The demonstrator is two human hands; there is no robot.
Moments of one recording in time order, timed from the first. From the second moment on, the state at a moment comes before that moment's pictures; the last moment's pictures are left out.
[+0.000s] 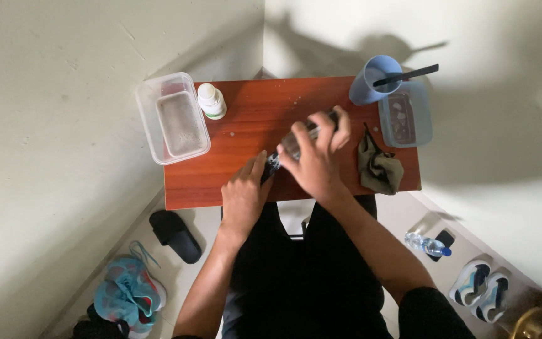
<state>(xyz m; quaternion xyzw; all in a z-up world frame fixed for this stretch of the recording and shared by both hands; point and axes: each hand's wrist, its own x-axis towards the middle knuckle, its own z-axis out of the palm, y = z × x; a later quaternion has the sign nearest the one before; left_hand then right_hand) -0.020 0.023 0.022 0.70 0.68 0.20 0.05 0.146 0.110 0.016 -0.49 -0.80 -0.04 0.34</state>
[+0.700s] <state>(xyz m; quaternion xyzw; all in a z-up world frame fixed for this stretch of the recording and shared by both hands) -0.023 0.021 0.005 0.67 0.70 0.21 0.12 0.142 0.110 0.023 -0.43 -0.85 -0.08 0.29</state>
